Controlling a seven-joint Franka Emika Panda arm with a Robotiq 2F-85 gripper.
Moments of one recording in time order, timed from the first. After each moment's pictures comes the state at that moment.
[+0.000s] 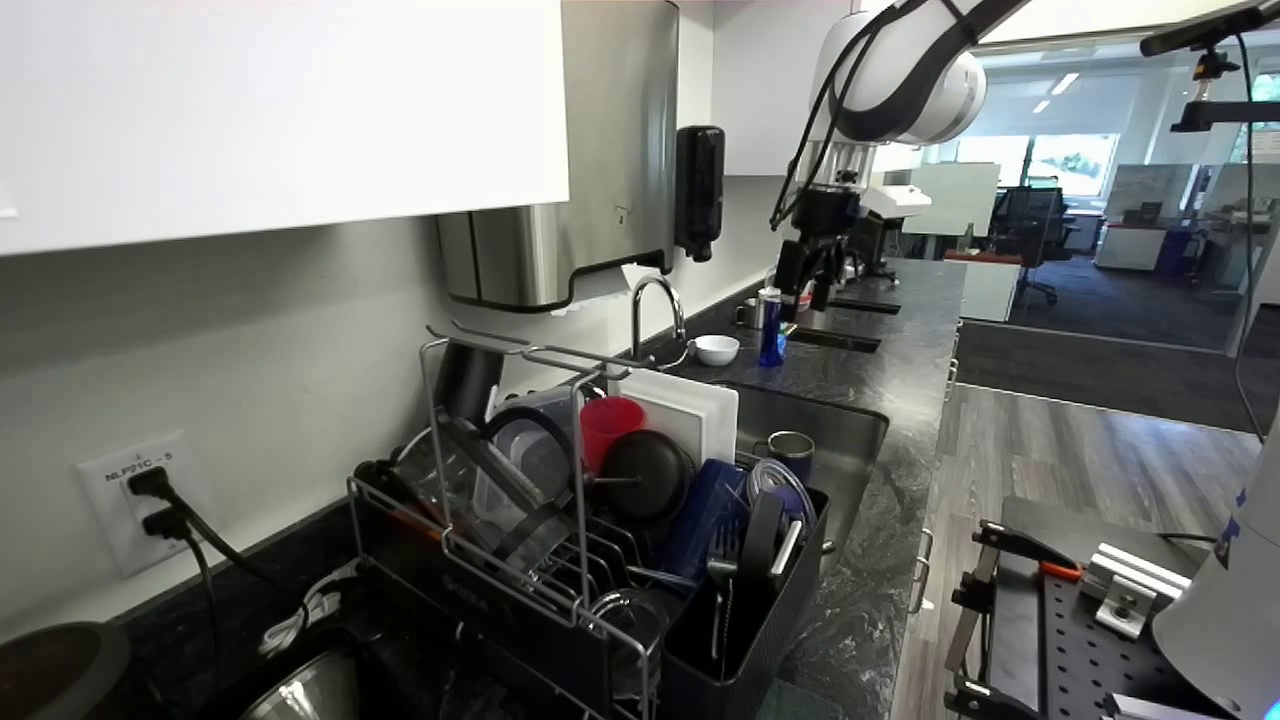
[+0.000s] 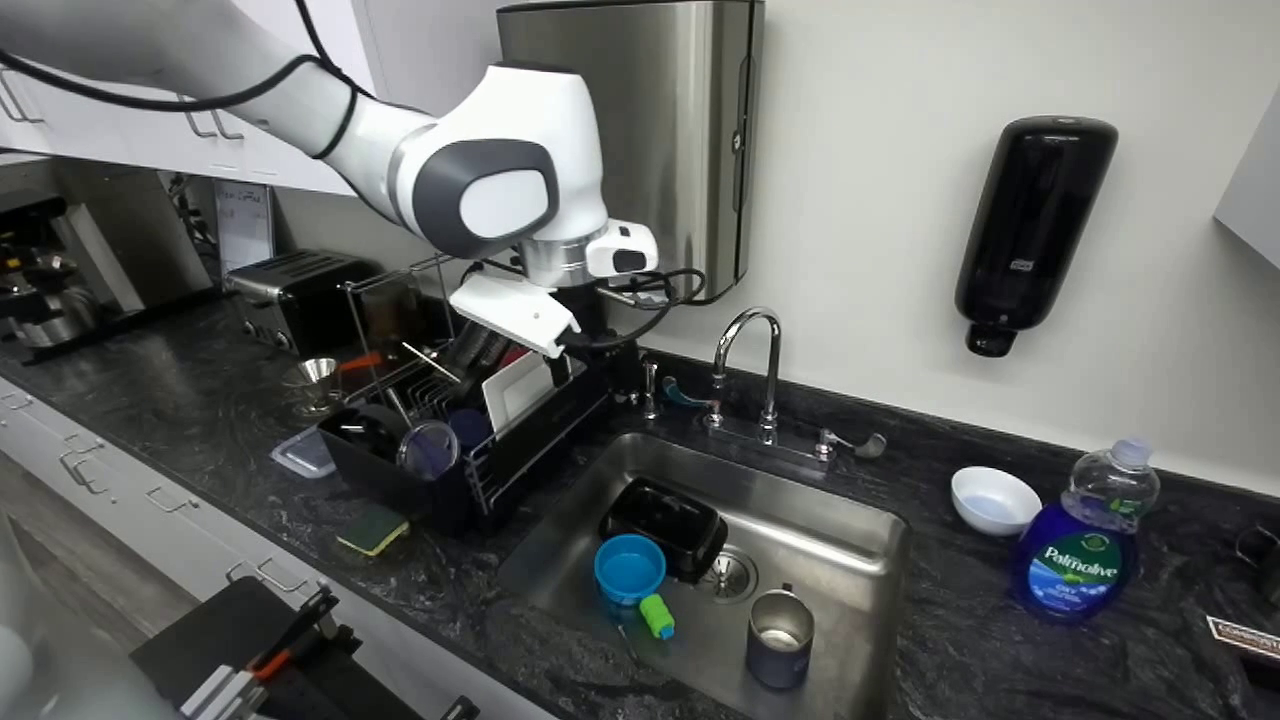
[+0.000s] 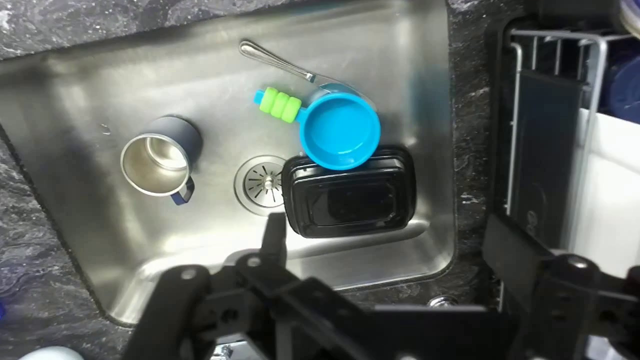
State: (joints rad) arm -0.09 -0.19 -0.19 -2.46 0.01 2.36 -0.19
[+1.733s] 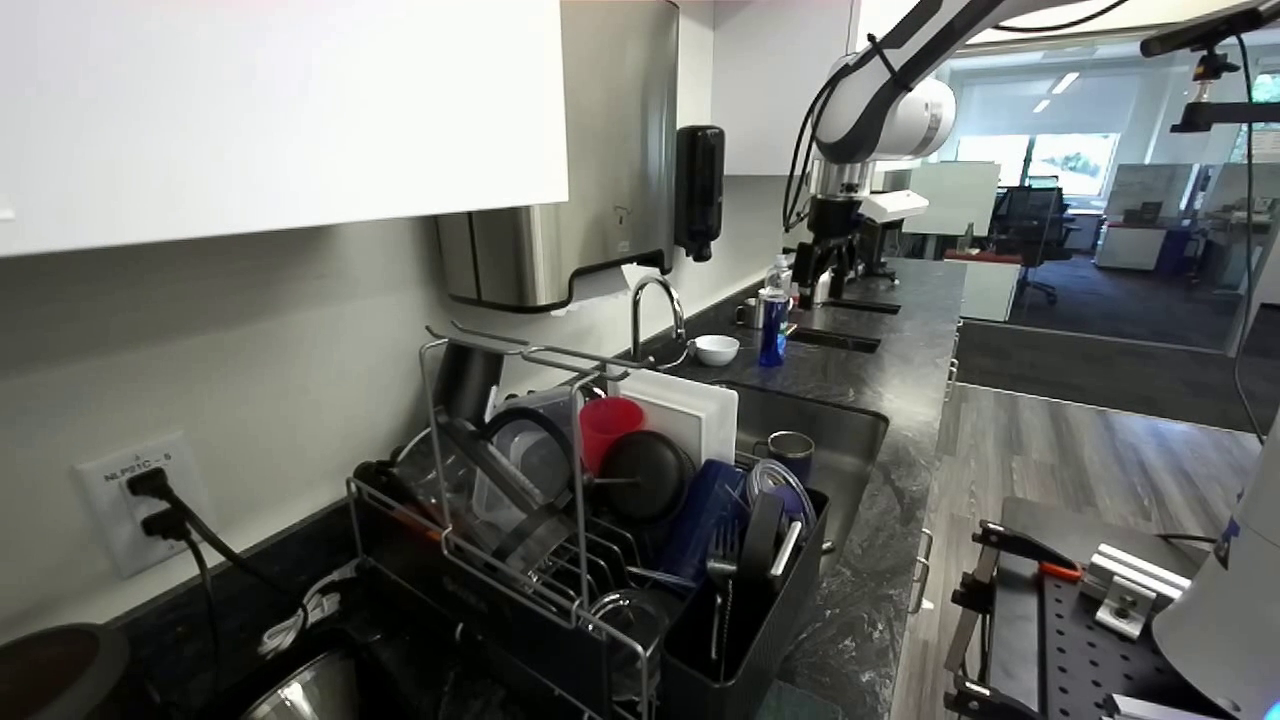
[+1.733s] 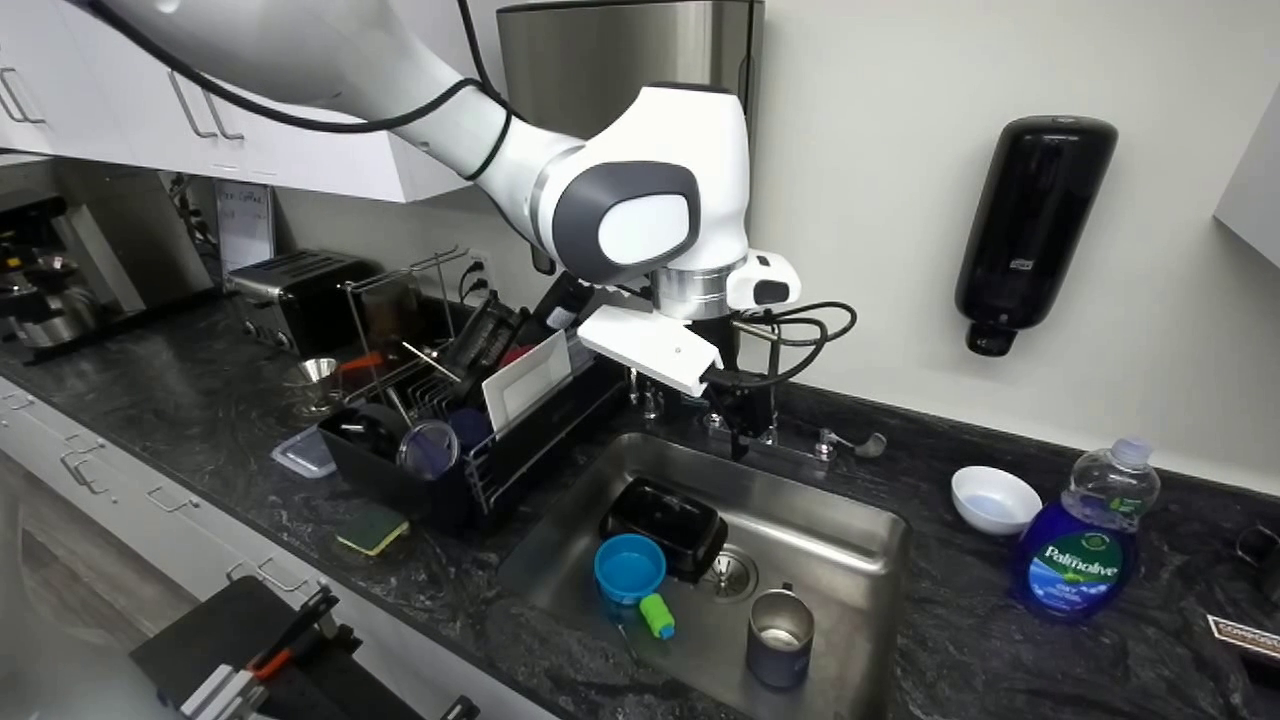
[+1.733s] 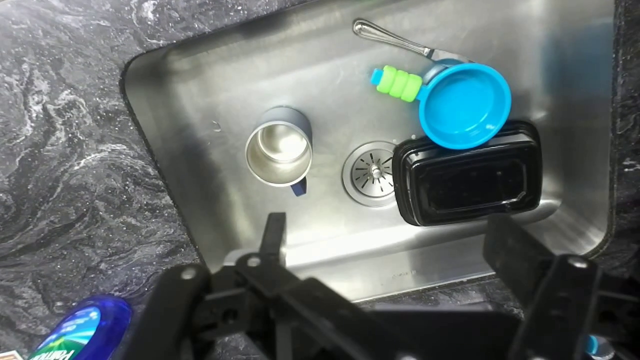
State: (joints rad) arm -0.22 0.04 -0.28 -2.23 0.00 2.35 -0.31
